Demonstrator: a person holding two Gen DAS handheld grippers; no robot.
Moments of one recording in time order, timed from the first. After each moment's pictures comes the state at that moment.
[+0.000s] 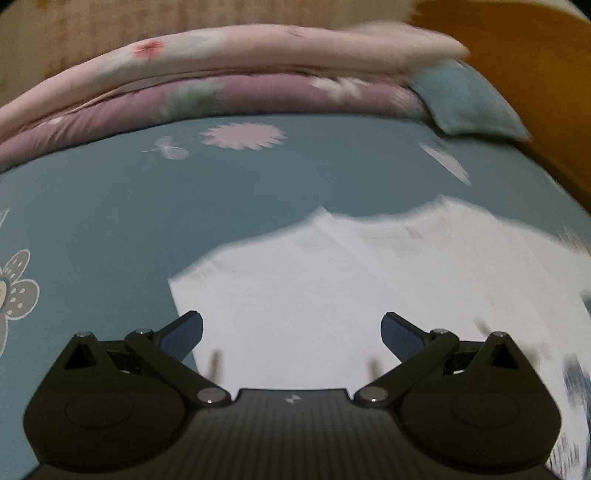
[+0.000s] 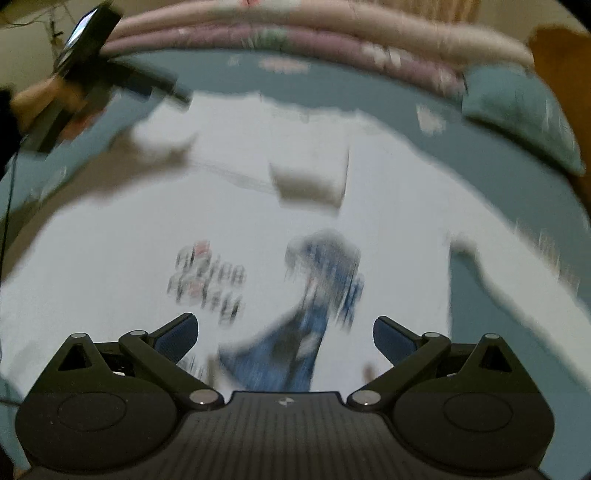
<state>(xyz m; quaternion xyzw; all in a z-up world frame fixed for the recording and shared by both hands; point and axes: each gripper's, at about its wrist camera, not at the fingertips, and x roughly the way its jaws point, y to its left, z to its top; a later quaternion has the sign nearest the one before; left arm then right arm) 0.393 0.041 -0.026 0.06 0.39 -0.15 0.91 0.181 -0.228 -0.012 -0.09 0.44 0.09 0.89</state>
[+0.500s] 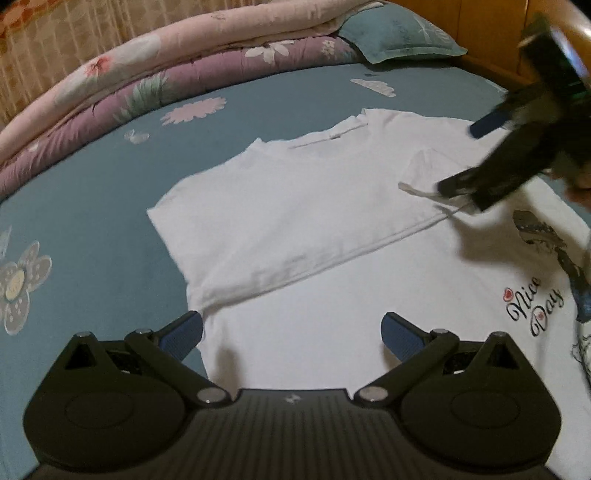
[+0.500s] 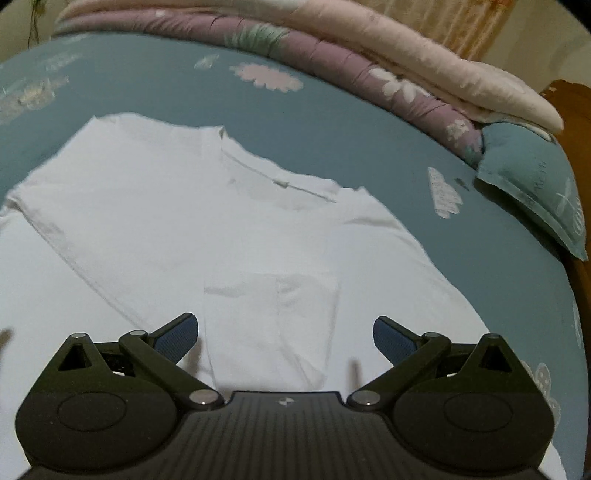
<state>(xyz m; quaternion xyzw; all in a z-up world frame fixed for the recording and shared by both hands) 0.295 0.034 -0.032 0.15 0.40 -0.18 0.89 0.361 -0.179 -0.040 -0.17 0.44 0.04 0.88</state>
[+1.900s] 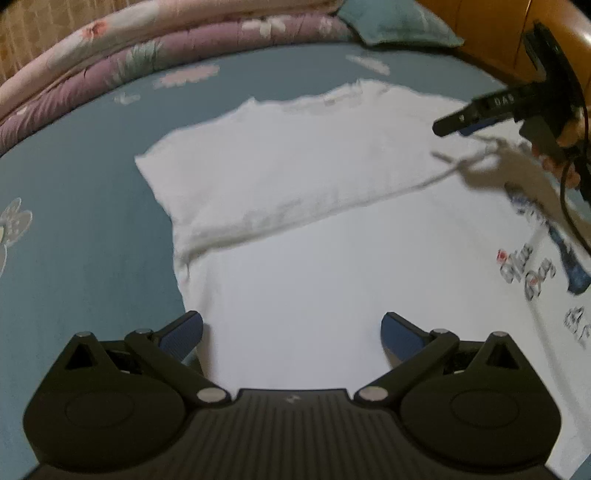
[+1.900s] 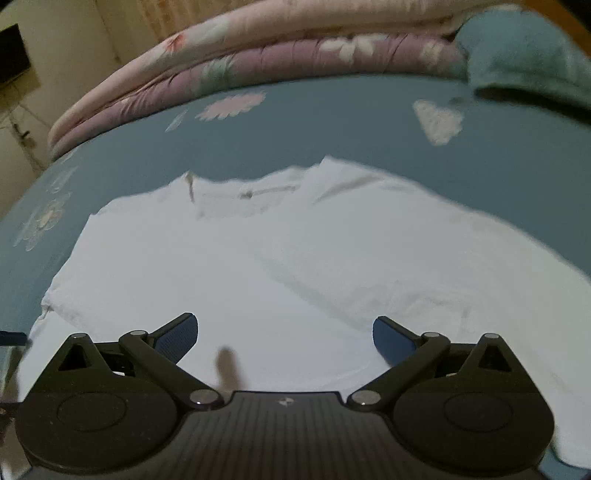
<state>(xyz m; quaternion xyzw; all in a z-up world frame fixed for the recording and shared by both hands) 0.293 0.051 -0.049 0.11 0.43 -0.20 0.88 0.361 -0.277 -0.044 0.08 0.42 0.10 0.90</state>
